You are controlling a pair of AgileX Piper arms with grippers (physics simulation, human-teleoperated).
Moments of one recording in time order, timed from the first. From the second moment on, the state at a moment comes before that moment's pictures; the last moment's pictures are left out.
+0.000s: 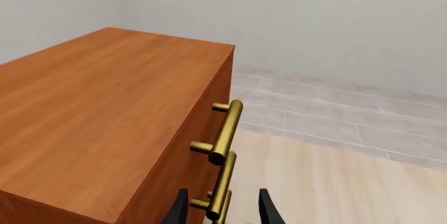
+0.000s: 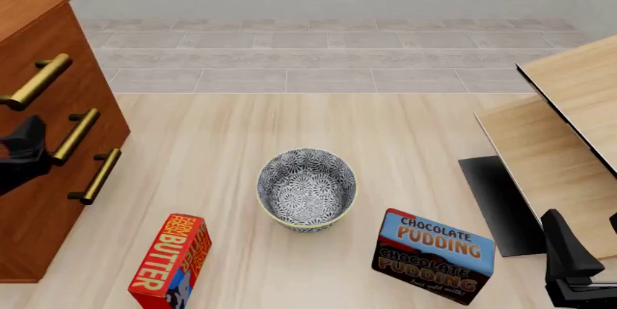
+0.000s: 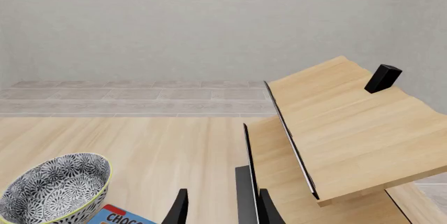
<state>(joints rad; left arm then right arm) 0.25 0.80 -0.30 -0.41 -0.08 0.00 0.01 -0.01 0.00 0.00</state>
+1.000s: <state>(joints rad) -0.19 1.04 -0.71 0.06 -0.07 0.00 0.01 -0.01 0.00 0.00</state>
